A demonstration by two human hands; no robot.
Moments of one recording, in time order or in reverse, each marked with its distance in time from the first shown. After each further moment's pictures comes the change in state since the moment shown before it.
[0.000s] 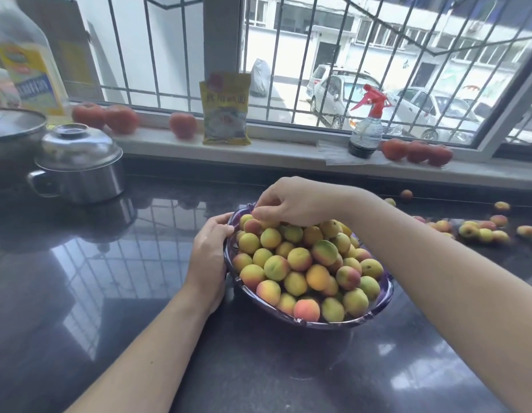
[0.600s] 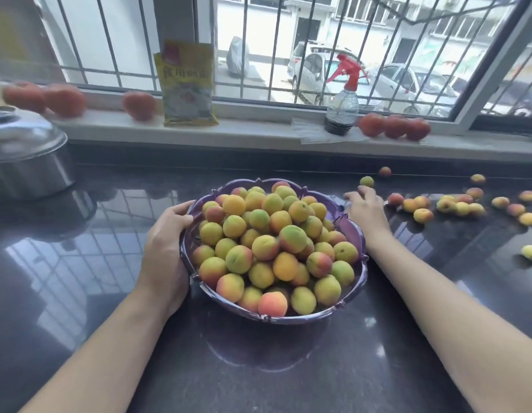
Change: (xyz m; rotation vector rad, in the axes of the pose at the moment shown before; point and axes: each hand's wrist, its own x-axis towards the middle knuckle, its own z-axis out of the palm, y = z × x) left_hand 0.006 -0.011 -0.002 -0.047 0.004 0.005; right_hand -0.063 0.205 0.104 0.027 0.585 0.728
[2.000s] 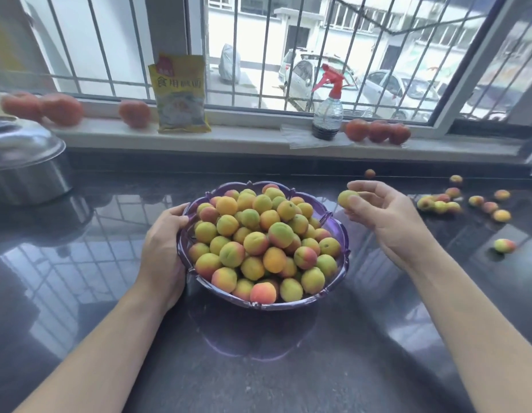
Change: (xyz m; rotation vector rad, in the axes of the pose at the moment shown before) left_hand -0.001 0.002 -0.002 0.004 -0.026 0.001; right_hand -0.089 -0.029 -0.106 1.114 -0.109 0.027
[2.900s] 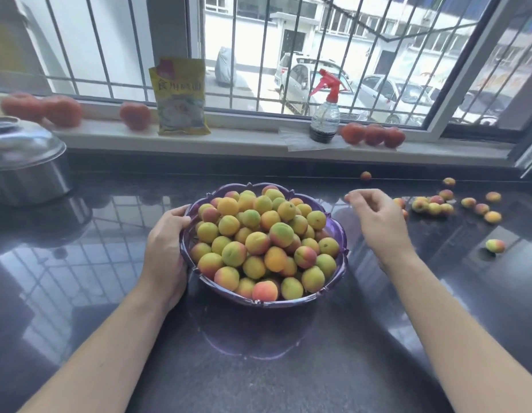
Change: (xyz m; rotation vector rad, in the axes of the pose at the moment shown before) left_hand 0.014 -0.011 -0.007 -0.046 -0.034 0.001; right_hand 0.012 0.027 0.009 -0.318 0.284 -0.099
